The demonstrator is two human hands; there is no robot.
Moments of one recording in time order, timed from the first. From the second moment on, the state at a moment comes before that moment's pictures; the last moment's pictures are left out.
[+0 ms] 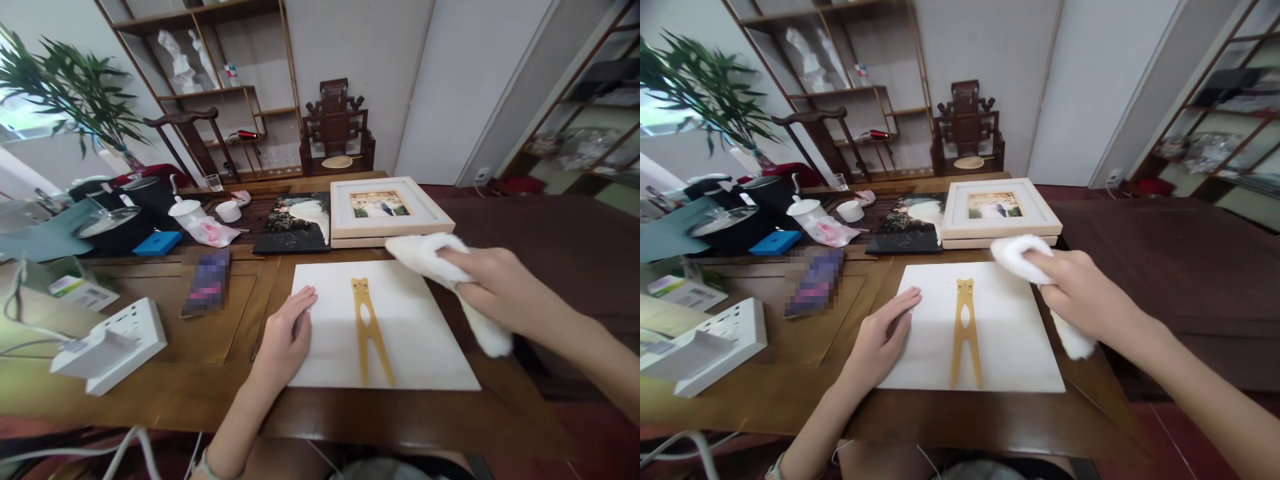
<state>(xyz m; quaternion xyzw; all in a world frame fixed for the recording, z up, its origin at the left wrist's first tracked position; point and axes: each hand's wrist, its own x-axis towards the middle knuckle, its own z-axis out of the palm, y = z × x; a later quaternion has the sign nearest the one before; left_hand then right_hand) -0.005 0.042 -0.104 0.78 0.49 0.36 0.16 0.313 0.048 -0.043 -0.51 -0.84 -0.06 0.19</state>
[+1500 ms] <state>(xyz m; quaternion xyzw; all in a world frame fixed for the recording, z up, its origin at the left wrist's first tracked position) -0.006 0.042 -0.102 0.78 0.49 0.34 0.18 0.279 -0.021 -0.075 -0.35 -0.93 0.01 0.14</state>
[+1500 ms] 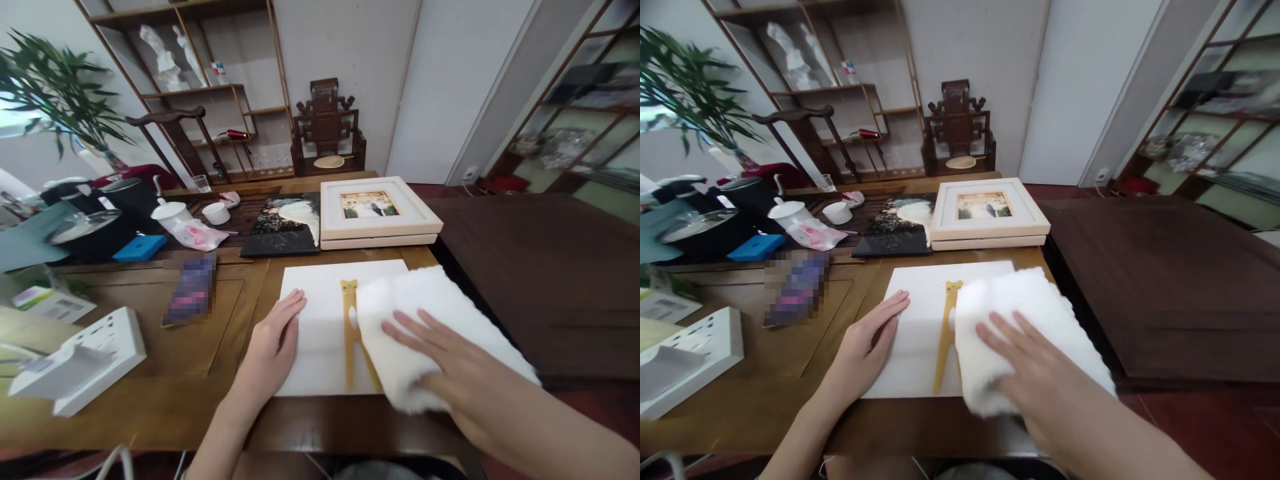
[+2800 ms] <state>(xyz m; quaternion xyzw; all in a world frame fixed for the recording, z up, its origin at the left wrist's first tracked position) -0.003 0.033 -0.095 0.82 0.48 0.30 0.12 0.295 0.006 -0.071 -0.35 -0.91 0.08 0.19</state>
